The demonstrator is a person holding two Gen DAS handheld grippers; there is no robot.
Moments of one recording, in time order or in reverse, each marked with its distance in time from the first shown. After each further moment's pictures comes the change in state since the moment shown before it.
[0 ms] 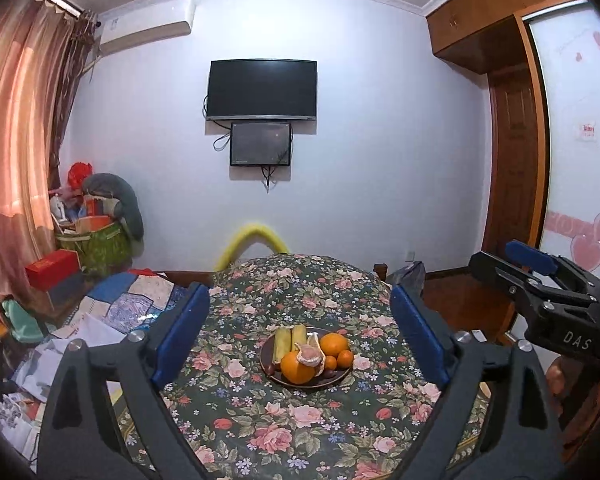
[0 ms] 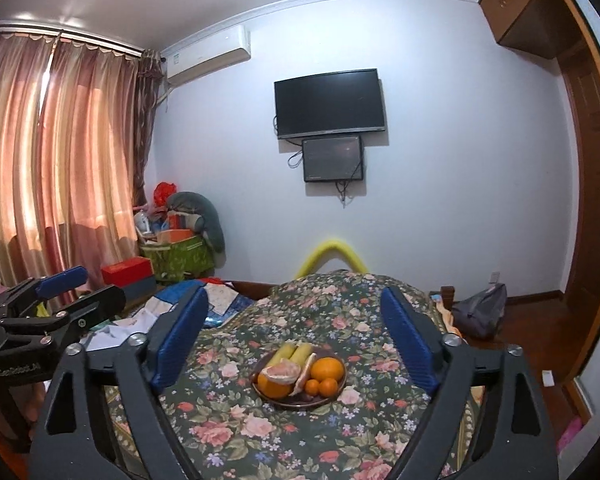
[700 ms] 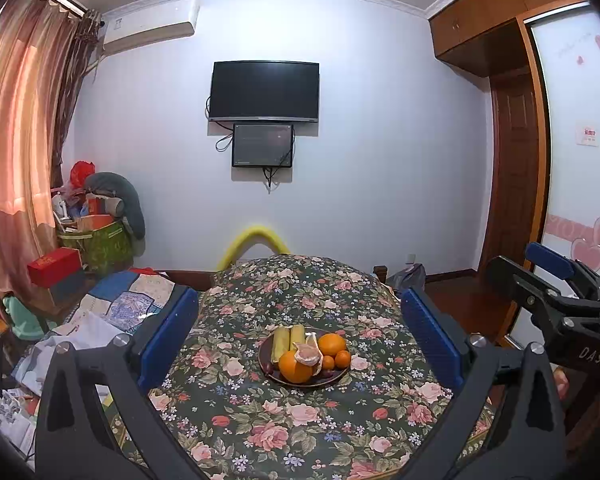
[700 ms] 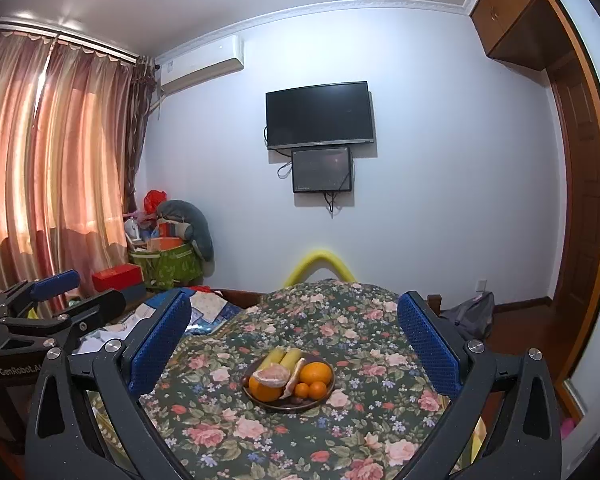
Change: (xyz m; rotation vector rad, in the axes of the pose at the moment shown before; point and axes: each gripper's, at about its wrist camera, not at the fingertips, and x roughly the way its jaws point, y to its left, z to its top) left arm -0.010 -0.006 -0.003 -0.010 -0.004 0.004; right arm -0.024 0.002 -0.005 -0.010 -0.044 -0.039
